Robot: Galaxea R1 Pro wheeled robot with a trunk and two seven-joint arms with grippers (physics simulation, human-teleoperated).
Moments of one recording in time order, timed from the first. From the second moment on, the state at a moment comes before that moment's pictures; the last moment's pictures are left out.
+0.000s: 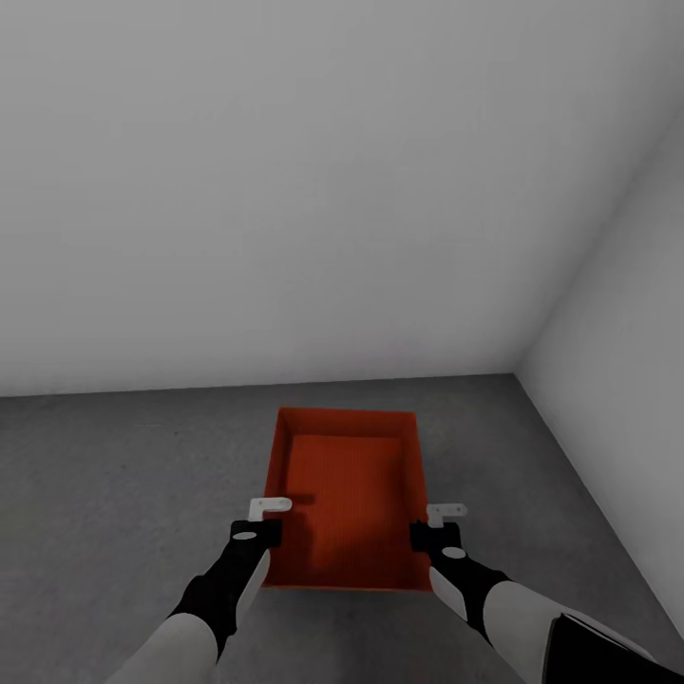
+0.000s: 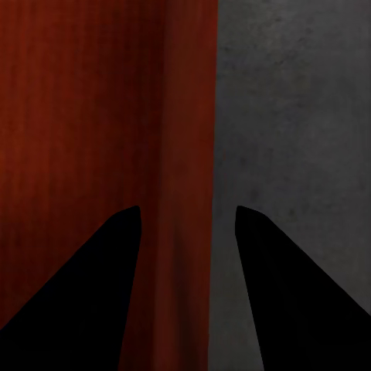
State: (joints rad) left arm -0.60 -0.16 0.01 -0.58 -0.06 0.27 0.26; right arm -0.79 0.05 1.07 -0.10 -0.99 -0.18 -0.22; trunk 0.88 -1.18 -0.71
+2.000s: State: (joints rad) left arm -0.60 -0.16 0.01 -0.58 -0.06 0.27 0.26; right arm -0.79 0.05 1.07 -0.10 -0.99 -0.18 -0.22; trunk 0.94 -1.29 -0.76
